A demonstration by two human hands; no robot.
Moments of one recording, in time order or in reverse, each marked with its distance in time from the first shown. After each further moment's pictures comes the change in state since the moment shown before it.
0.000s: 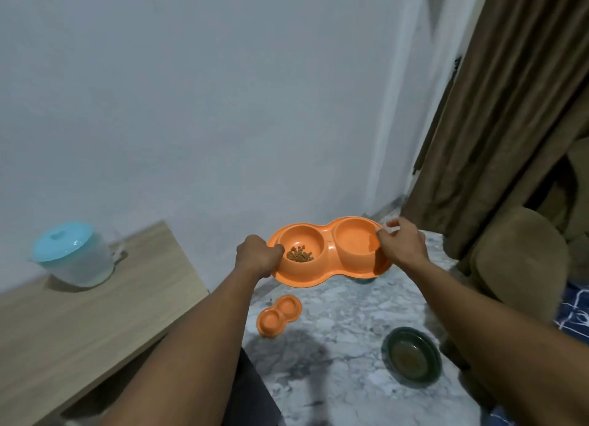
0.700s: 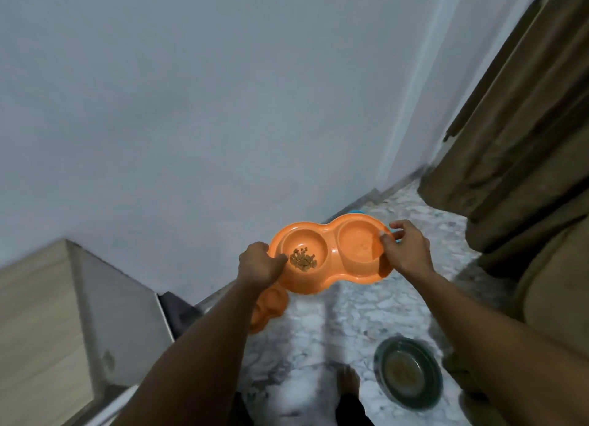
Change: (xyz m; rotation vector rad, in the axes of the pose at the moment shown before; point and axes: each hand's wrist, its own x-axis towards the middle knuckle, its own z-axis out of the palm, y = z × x) left_hand 0.246 0.042 0.176 0.056 -0.101 -0.158; right_hand 0.285 0.077 0.107 -0.055 -0.157 0.037
